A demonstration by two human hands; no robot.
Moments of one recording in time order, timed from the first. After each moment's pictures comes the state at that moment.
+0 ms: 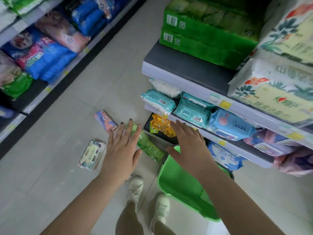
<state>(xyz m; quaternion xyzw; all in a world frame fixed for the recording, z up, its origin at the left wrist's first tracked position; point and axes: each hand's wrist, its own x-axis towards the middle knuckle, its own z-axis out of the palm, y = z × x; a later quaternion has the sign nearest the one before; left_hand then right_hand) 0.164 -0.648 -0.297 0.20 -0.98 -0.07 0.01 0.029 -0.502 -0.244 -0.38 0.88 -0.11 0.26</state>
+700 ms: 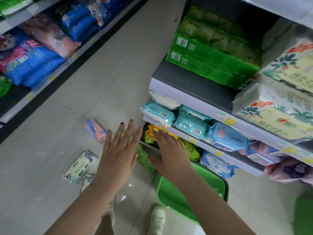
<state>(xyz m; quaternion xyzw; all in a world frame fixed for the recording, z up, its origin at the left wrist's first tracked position) 0.161 -0.712 -0.284 0.15 -0.98 -0.06 0.07 0.059 -0.585 -0.245 -0.38 0.88 -0.12 0.25</state>
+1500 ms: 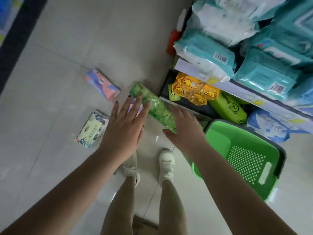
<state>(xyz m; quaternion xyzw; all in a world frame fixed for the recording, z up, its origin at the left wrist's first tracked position) 0.164 -0.820 -0.498 0.09 -0.99 -0.09 -0.06 0.053 -0.676 -0.480 -0.26 0.88 -0.09 0.39</state>
